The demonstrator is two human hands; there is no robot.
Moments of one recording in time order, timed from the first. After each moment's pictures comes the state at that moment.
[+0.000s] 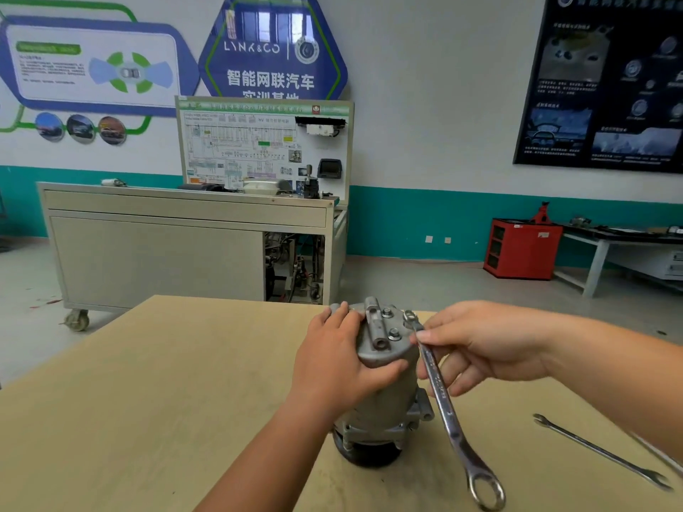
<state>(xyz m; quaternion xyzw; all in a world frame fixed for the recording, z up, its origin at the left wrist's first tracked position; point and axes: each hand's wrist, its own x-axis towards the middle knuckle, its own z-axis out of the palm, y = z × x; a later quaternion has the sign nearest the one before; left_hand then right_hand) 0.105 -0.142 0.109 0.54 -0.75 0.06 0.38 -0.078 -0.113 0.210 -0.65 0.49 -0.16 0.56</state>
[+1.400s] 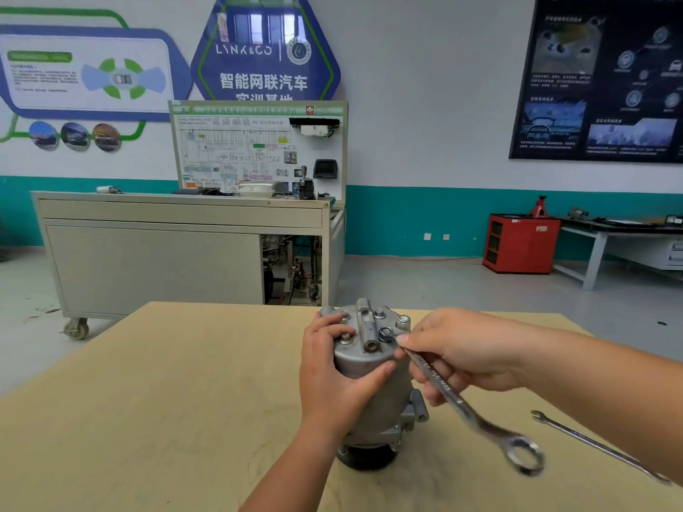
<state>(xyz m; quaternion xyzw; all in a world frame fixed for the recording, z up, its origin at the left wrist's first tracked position) 0.088 -0.146 0.075 0.41 -0.61 -0.09 0.67 -0.061 -0.102 0.203 -0.65 0.54 -0.20 0.50</state>
